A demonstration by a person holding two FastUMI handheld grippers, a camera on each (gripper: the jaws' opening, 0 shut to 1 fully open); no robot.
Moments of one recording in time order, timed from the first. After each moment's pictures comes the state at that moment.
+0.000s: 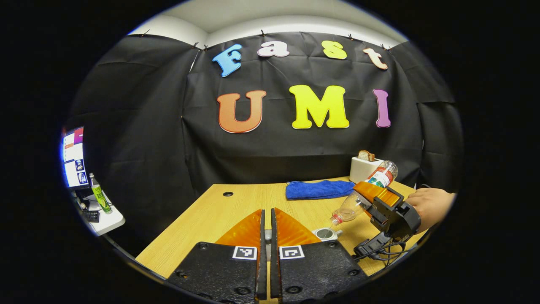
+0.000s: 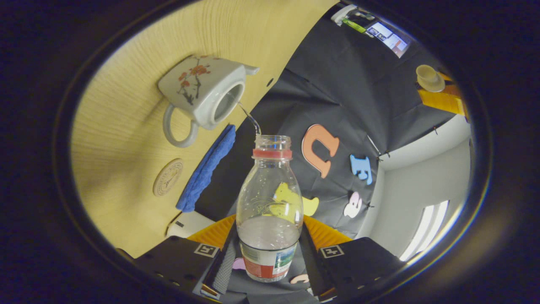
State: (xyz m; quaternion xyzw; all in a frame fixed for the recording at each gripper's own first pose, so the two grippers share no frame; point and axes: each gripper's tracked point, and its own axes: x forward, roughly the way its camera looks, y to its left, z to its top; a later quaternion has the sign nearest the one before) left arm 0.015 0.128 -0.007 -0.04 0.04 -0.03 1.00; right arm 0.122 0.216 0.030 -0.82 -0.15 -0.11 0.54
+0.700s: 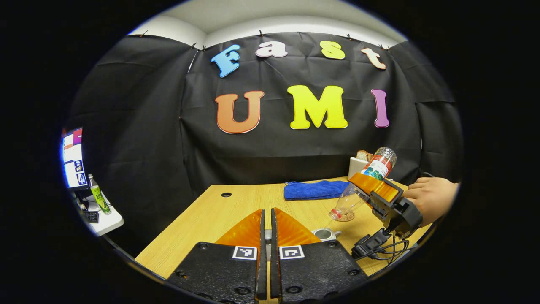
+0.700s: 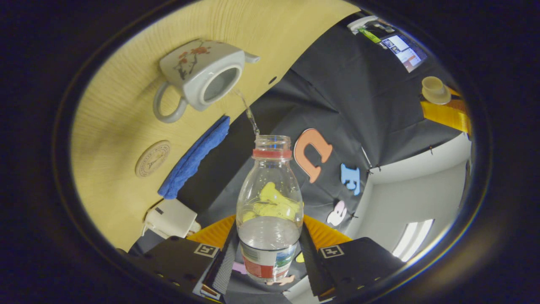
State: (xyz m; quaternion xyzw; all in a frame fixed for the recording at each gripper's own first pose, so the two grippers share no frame) left arm 0.016 0.127 -0.007 -0.04 0.03 -0.04 1.00; right arm 0.121 0.220 0.056 -0.84 -0.17 -0.14 0.49
